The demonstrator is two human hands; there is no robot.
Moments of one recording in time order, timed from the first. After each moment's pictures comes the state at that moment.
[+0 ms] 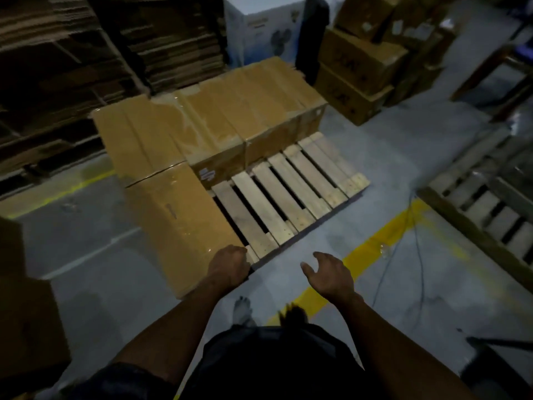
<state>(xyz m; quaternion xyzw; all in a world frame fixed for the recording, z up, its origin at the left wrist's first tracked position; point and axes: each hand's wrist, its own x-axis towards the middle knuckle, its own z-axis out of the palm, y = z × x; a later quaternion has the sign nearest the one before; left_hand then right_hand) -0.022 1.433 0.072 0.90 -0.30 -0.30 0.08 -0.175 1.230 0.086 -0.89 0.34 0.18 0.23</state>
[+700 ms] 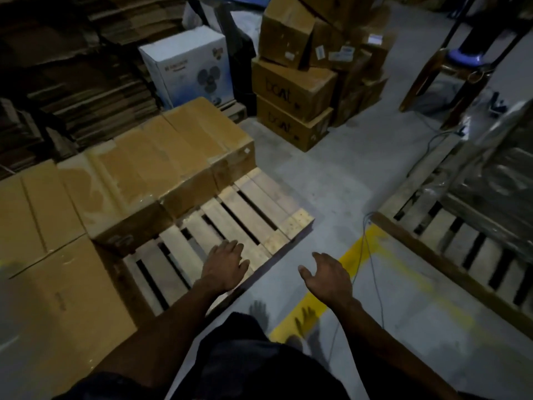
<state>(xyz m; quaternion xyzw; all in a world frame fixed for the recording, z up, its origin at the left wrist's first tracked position) 0.008 1.009 0.092 0.89 -0.40 -0.22 -0.01 -0.174 0.824 0.089 -0.89 0.38 0.12 0.23</state>
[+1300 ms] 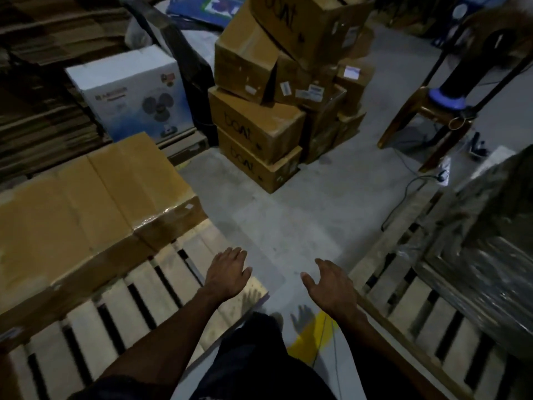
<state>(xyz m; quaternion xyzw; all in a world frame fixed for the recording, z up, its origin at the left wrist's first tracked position) 0.165 0.600 0.069 0.88 -0.40 -0.24 0.02 -0.017 0.421 0.092 -0.88 0.39 0.12 0.23</state>
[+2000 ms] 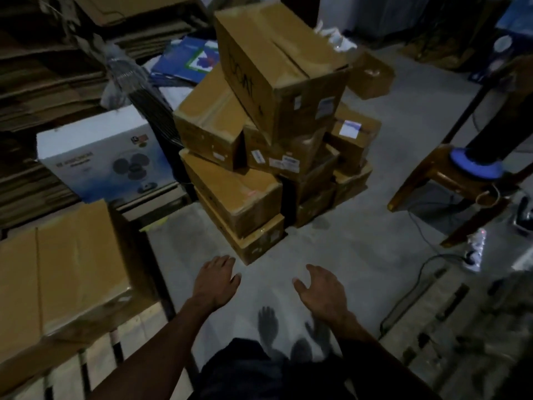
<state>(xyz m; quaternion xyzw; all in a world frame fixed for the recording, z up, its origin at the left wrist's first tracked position) 0.338 0.178 0.104 0.93 -0.30 -0.20 0.03 0.192 -0.032 0.103 -0.90 0.33 0.13 0.26</state>
